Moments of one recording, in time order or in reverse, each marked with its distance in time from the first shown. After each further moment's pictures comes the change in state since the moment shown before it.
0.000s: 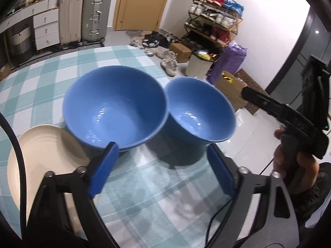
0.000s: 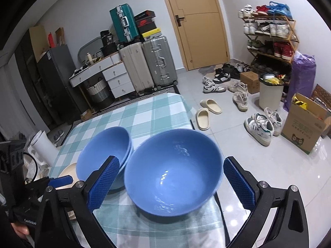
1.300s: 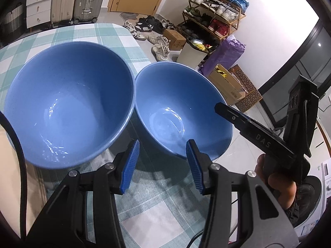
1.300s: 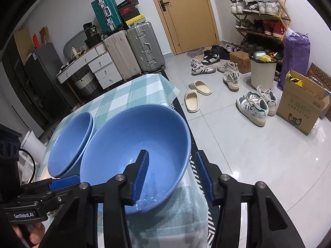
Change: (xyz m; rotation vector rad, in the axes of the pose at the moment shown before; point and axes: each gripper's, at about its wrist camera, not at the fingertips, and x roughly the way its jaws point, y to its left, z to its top) left arm 0.094 -0.019 0.019 -0.089 0.110 -0.080; right arm 0.060 -0.050 -0.023 0.058 0.108 -0.040
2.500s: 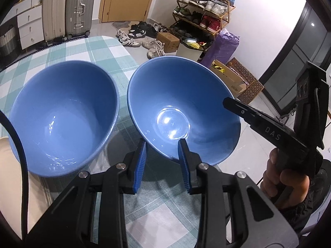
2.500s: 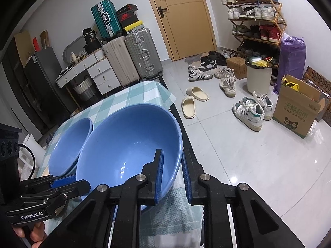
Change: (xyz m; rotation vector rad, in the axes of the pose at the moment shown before) left arm -0.006 -0.025 -0.004 0.134 -0.032 0.040; right arm -0.024 -0.008 0.000 0.000 -0.059 -0.010
